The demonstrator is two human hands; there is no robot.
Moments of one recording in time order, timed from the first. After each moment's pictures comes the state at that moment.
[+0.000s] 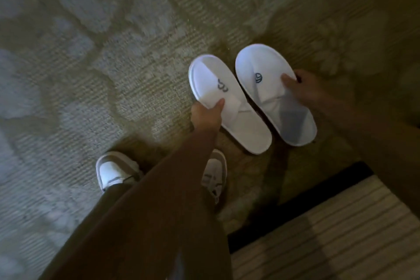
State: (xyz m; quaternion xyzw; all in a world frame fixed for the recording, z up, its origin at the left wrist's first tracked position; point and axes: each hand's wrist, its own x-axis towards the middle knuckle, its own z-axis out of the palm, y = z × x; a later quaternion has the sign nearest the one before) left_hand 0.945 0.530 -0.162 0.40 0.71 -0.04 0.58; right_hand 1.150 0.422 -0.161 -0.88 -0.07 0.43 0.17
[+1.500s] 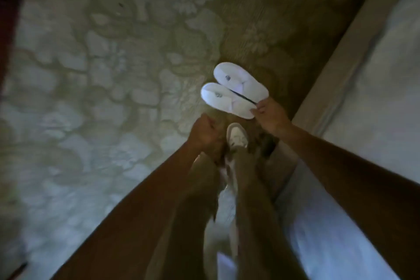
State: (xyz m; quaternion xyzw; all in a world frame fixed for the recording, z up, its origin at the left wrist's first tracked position) left_hand 0.927 0.601 0.199 0.71 0.38 -0.39 0.44; right_hand 1.010 0.418 0.189 -0.85 0.10 0.44 0.28
